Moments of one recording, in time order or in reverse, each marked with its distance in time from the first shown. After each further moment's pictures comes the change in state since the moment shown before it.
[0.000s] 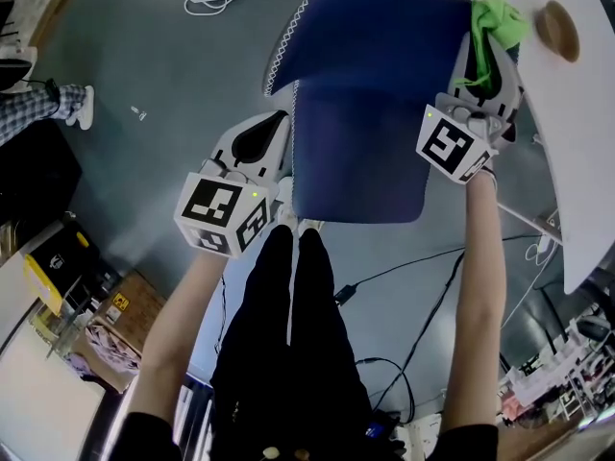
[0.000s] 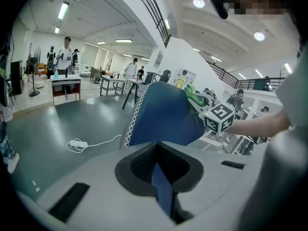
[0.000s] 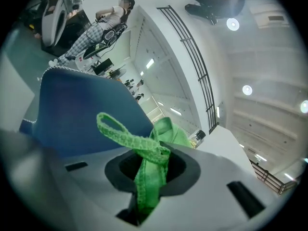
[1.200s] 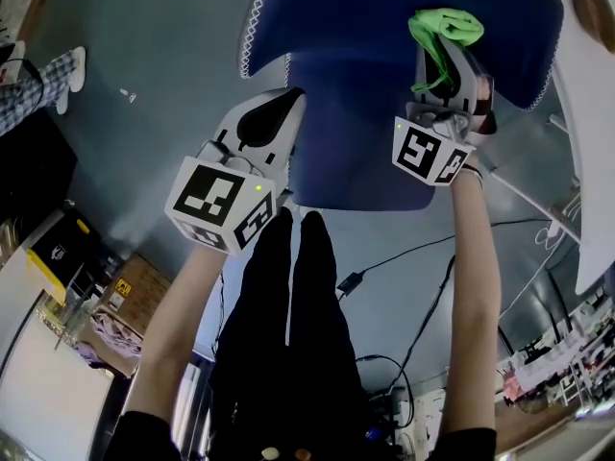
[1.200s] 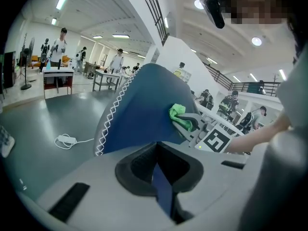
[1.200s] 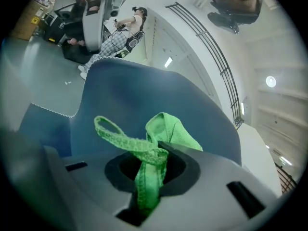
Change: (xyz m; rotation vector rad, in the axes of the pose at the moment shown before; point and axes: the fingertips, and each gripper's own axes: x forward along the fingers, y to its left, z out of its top) left arm 0.049 -0.015 -0.025 -0.016 0.022 -0.090; right arm -0.034 0.134 -0.042 -0.022 0.000 0.281
